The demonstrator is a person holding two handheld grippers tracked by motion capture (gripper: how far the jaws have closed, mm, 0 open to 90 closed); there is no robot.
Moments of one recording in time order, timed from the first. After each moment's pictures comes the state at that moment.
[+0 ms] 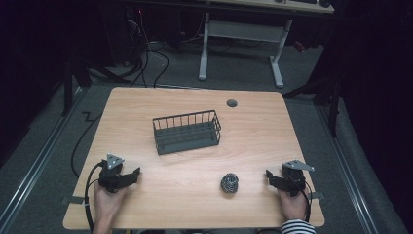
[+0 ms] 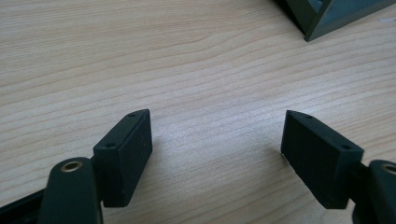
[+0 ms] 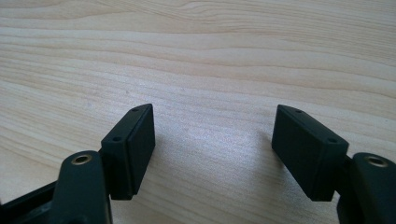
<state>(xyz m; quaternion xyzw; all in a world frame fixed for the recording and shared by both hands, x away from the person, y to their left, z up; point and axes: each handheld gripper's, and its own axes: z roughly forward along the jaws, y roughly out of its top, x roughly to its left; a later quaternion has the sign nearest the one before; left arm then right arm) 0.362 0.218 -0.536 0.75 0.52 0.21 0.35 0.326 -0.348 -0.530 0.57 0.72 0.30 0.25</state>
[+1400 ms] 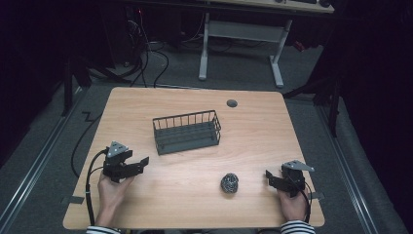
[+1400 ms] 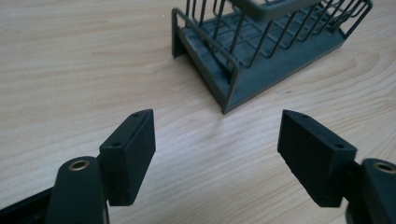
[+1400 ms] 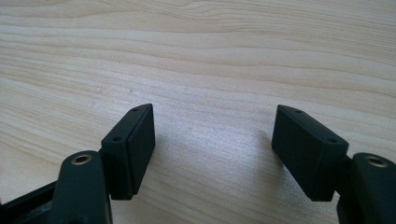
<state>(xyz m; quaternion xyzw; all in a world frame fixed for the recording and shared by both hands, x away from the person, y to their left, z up) 0.372 0.195 -0.480 0.75 0.48 0.17 0.42 0.325 -0.347 -0.530 0.57 0.72 0.30 0.25</state>
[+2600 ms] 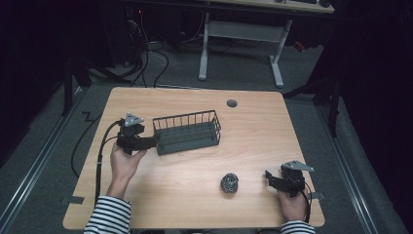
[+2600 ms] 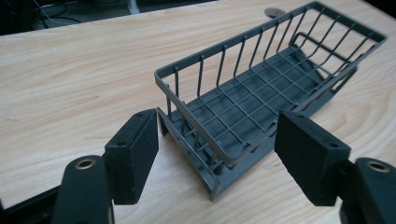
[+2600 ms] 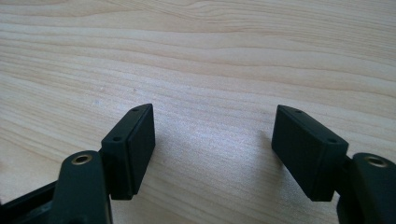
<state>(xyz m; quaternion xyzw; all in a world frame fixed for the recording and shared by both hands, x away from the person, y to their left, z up) 0.430 0.151 -0.428 0.77 0.46 0.20 0.40 0.325 -0.346 -0.530 0.57 0.72 0.30 0.25</state>
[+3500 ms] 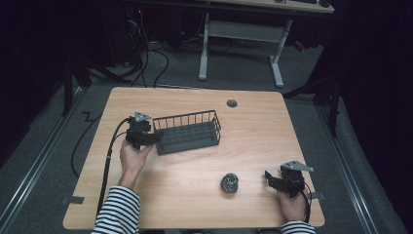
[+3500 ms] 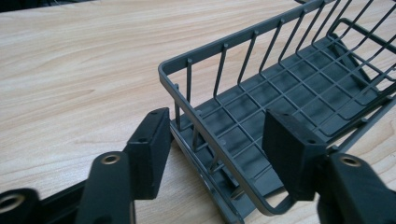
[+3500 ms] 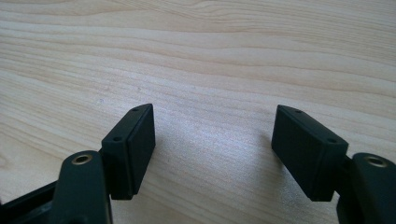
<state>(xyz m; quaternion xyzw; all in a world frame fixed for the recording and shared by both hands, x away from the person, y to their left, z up) 0.459 0.140 -0.456 0.77 0.49 0.19 0.38 0.324 -0.345 -0.530 0.57 0.73 0.30 0.25</state>
